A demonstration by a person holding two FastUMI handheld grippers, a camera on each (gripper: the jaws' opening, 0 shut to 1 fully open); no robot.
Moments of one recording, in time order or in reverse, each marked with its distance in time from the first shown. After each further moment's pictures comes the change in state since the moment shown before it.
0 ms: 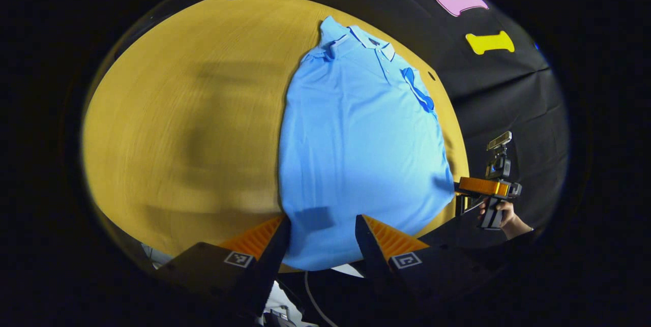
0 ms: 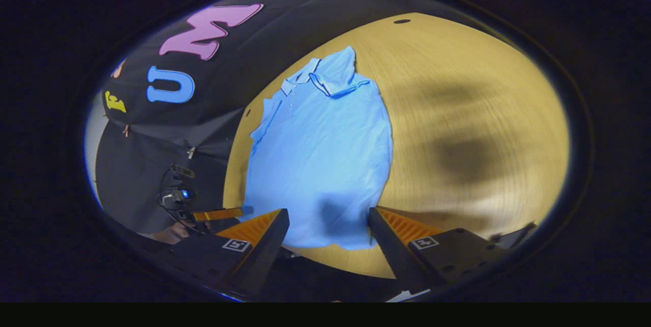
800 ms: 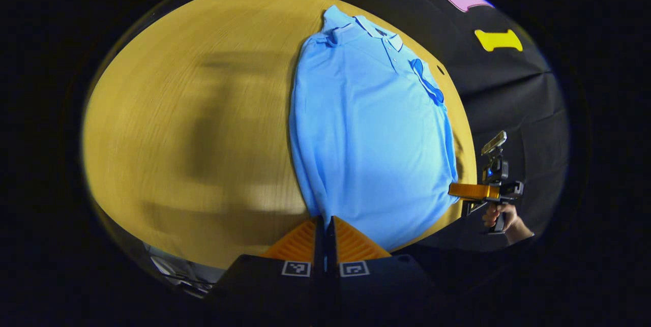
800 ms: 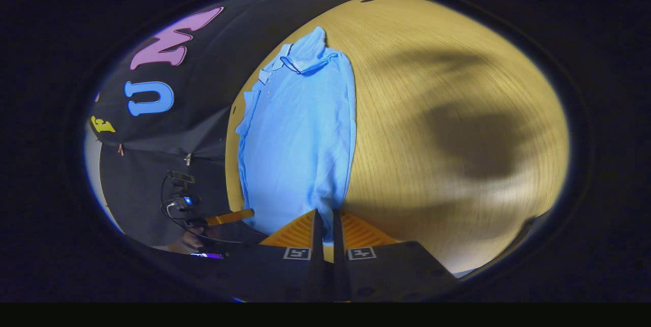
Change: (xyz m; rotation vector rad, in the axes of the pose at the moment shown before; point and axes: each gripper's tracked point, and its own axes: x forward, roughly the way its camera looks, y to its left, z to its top) left arm 0.016 -0.005 -0.008 -0.036 0.035 0.024; right arm 0.020 -0.017 -0.022 0.098 0.068 -0.047
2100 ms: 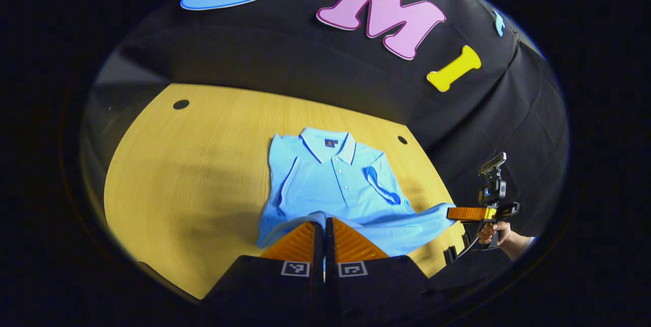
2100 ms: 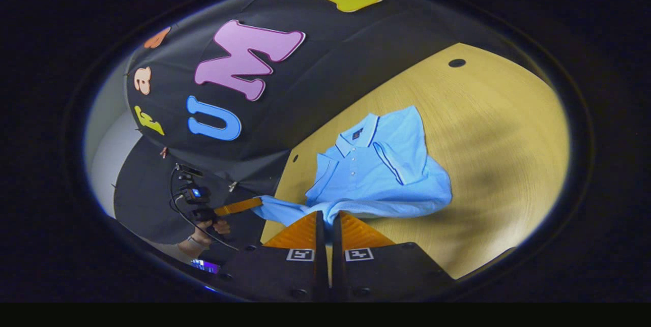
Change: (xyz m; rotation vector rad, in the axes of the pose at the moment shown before) left arm -0.088 -0.101 0.246 0.251 -0.450 -0.074; right arm -0.047 0.132 0.169 -0.203 -0.340 0.241
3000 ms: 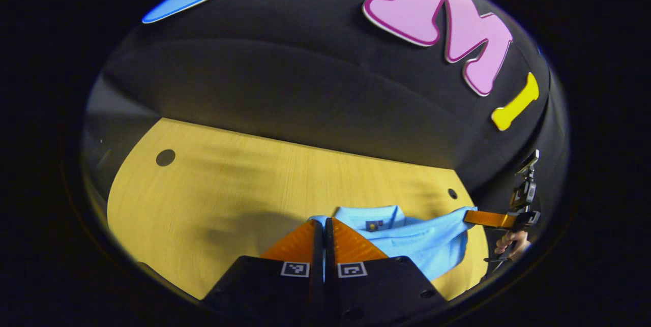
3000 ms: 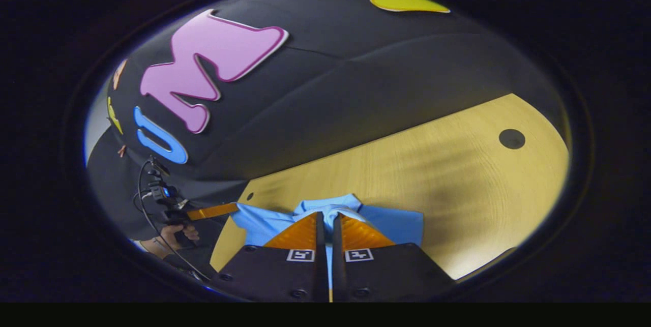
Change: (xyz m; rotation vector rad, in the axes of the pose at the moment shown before) left arm 0.179 0.084 0.140 0.027 -0.076 0.226; right arm 0.164 -0.075 0.190 -0.152 -0.122 -0.207
